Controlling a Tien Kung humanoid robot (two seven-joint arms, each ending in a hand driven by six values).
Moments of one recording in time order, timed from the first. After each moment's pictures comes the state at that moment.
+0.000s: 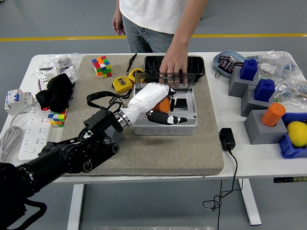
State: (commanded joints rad) left arm -0.77 0.00 -0.48 -0.73 1.65 0.42 -0.40; right arm 0.18 -0.15 1.84 0.18 -1.48 -0.23 -0.19
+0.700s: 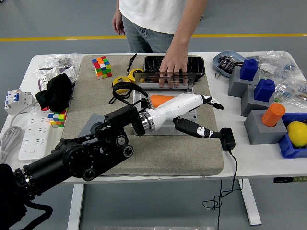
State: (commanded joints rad) left arm -0.75 0.00 -0.57 -1.17 1.56 -0.01 -0.17; right arm 0.17 -0.14 1.84 0.18 -1.47 -0.23 -0.19
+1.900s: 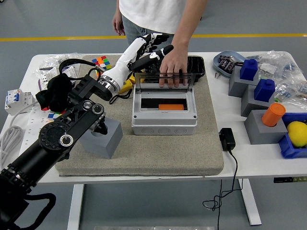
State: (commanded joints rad) left arm -0.71 0.00 -1.00 -0.98 1.47 0.08 -0.09; right arm 0.18 -0.14 1.84 0.18 -1.46 -0.23 -0.19
